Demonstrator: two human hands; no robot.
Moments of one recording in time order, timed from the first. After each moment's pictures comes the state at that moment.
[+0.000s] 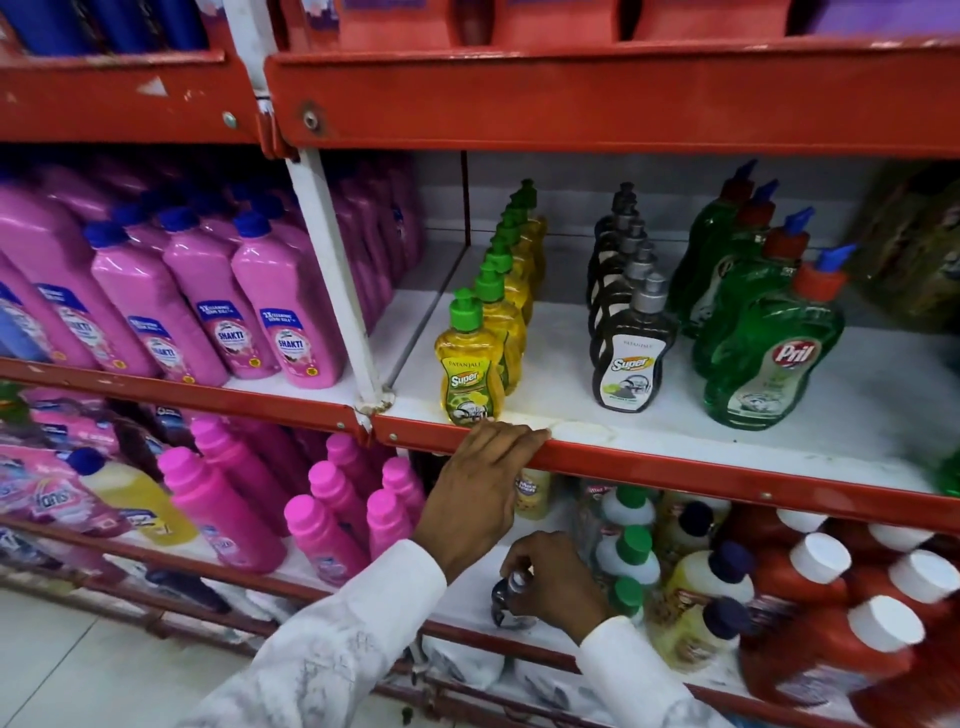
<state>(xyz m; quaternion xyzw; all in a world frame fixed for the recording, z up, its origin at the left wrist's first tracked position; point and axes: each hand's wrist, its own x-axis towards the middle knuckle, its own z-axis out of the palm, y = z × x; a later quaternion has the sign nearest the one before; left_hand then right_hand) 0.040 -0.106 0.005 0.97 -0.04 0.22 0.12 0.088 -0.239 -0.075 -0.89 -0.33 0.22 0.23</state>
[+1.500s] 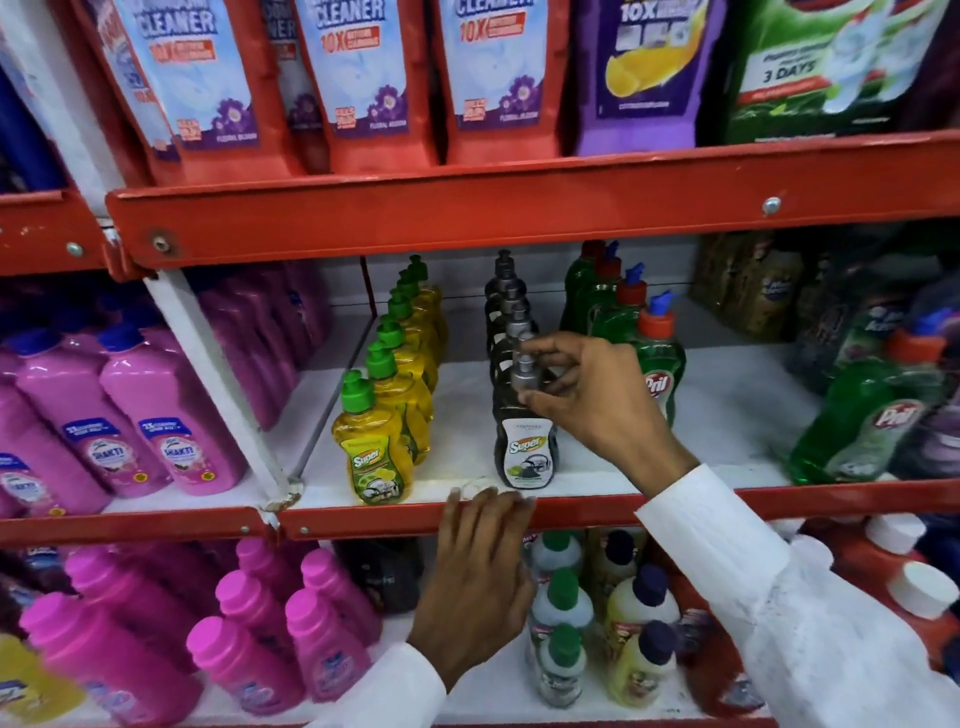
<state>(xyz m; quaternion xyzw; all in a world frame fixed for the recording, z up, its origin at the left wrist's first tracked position) 0.063 -0.172 -0.016 0.95 -0.10 0.29 0.07 0.171 -0.309 0.161 -0.85 -0.28 -0.10 0.44</state>
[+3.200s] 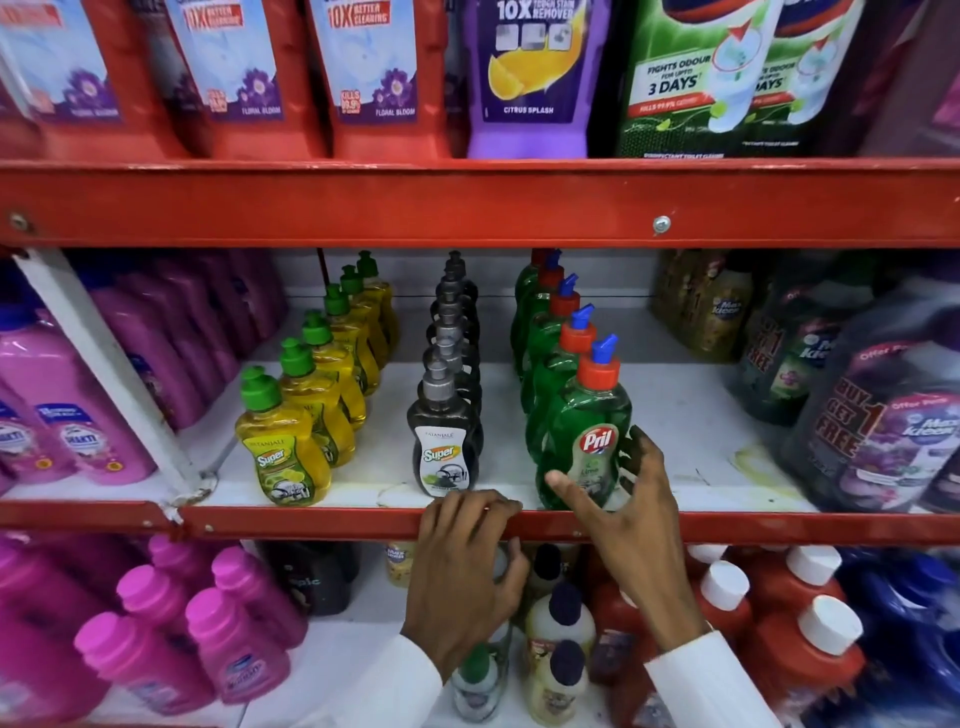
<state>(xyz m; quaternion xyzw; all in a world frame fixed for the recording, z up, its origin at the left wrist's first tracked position) 0.108 -0.254 -0.003 0.92 -0.03 0.34 0.18 0.181 -0.420 0.046 -0.83 -0.09 -0.11 0.54</state>
